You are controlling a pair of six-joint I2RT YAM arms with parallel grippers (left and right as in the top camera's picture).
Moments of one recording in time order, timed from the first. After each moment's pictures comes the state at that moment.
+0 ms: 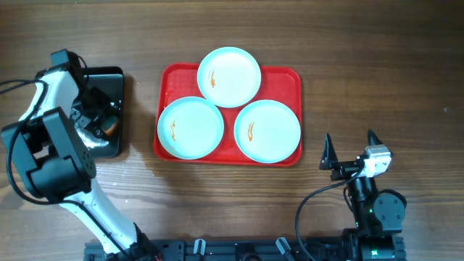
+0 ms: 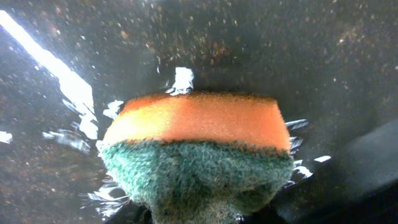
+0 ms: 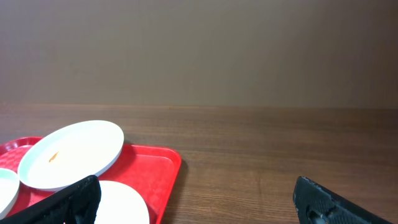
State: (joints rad) left arm 0.35 2.09 1.46 -0.89 -0.03 -0.53; right arm 0.01 0.01 0.01 0.00 -0.09 0.02
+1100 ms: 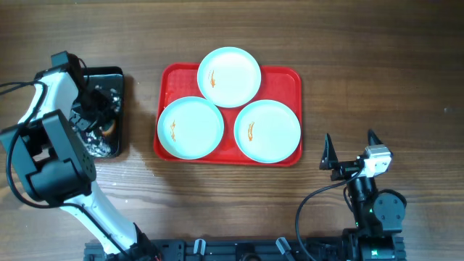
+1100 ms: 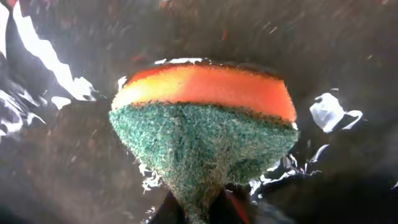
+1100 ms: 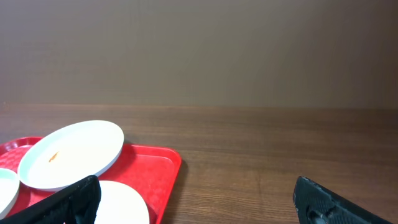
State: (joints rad) left arm 0.35 2.06 1.44 -0.95 -0.04 -0.52; right arm 0.01 0.01 0.01 0.00 -0.09 0.02
